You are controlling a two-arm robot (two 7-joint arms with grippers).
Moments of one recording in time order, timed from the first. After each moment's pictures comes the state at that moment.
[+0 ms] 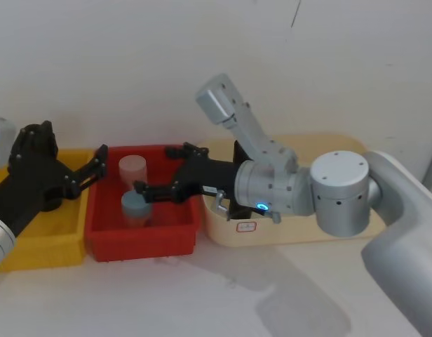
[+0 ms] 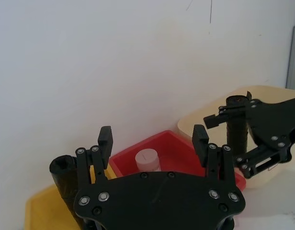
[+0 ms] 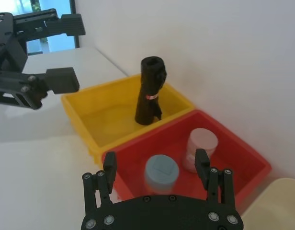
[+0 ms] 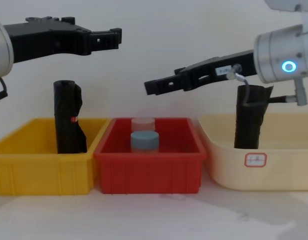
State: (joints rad) left arm -0.23 0.43 0.32 -1.86 -0.31 0.14 -0.15; right arm 0.67 0.35 -0.58 -1.44 0.34 0.40 0.54
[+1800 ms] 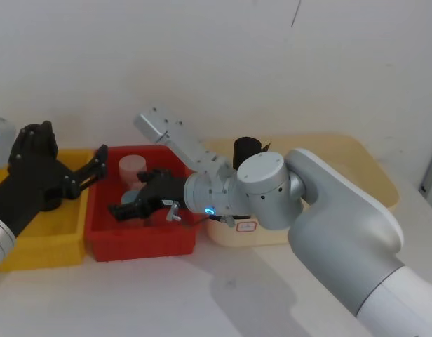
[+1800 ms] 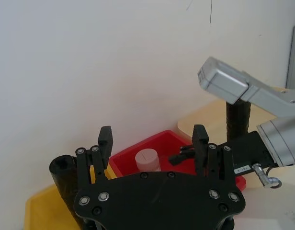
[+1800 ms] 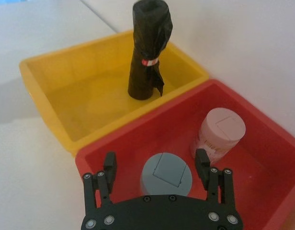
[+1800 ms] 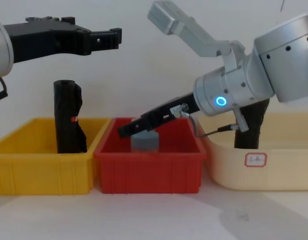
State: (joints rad) left arm -0.23 0.43 0.32 -1.86 -0.31 0.14 -0.15; right arm 0.84 0.15 -0.71 -1.05 0.25 0.41 0.50
